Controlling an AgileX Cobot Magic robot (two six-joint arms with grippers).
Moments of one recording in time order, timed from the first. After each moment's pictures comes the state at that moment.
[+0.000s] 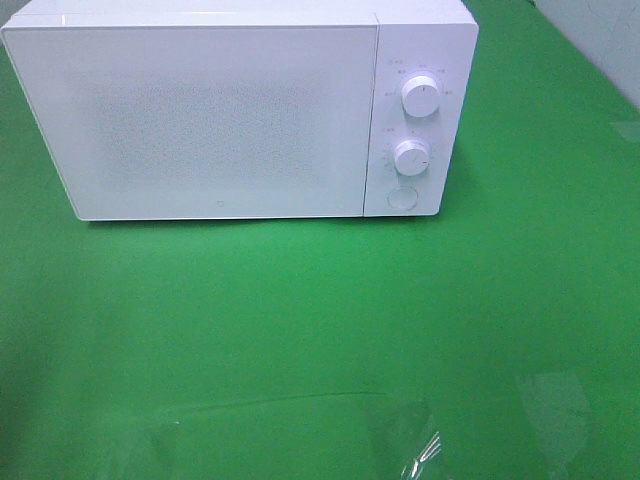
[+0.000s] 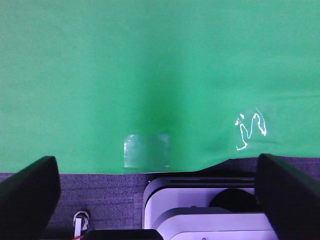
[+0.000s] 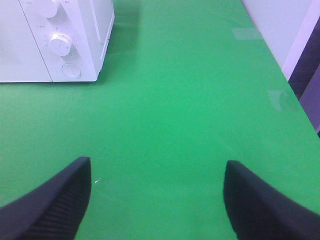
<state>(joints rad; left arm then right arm) -0.04 0.80 -0.71 -0.06 1.17 -0.04 0.05 0.00 -0.49 -0.08 0.97 0.09</state>
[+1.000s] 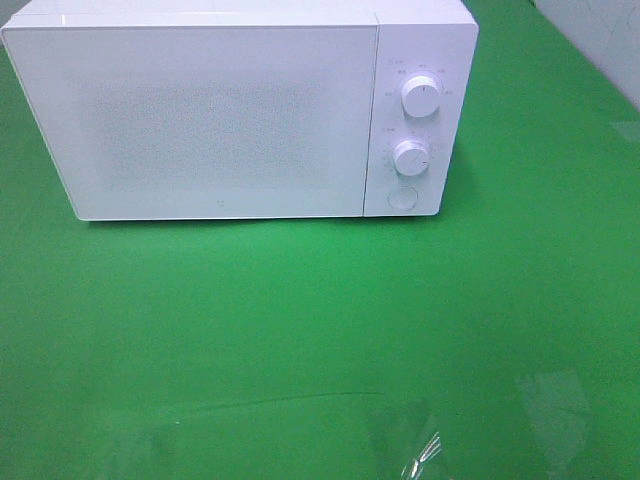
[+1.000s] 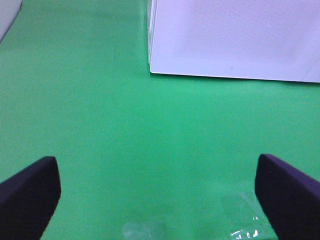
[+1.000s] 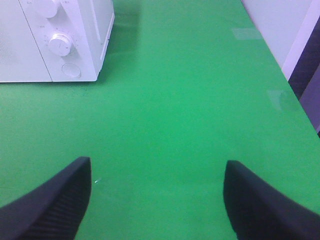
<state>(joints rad) -0.04 0.00 -0.52 -0.06 1.08 -0.03 0.05 0.00 -0.49 -0.08 0.97 0.09</state>
